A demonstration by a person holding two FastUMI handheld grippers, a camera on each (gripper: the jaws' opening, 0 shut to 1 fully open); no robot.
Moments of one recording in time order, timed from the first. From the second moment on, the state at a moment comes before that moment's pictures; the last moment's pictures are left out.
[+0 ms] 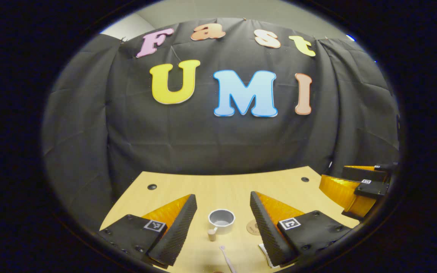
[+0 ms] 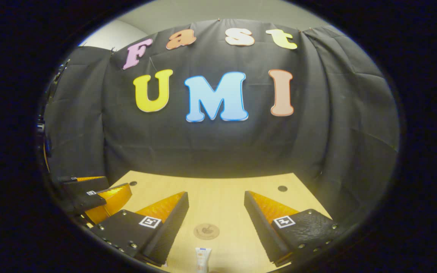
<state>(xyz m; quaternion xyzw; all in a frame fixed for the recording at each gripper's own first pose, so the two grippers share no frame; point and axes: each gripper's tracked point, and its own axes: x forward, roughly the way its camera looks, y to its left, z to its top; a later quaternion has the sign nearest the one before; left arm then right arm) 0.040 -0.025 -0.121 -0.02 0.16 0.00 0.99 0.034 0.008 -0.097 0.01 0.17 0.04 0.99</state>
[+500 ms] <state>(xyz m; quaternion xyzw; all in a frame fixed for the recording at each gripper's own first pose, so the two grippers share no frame) 0.009 -0.026 -0.281 -0.07 0.36 0.00 0.93 -0.006 0.025 -0.220 0.06 0.39 0.05 0.92</state>
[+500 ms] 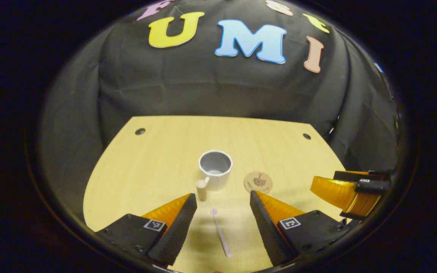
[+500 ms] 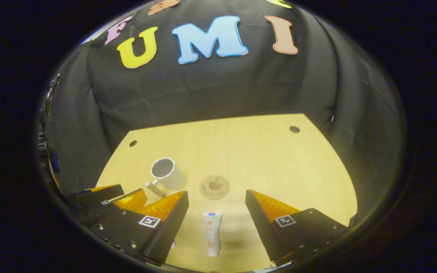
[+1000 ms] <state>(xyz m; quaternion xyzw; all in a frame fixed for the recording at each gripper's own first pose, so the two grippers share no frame) -0.031 -0.026 -0.394 -0.11 0.52 0.01 0.85 -0.042 0.044 -0.328 0.03 0.54 0.06 0.84</state>
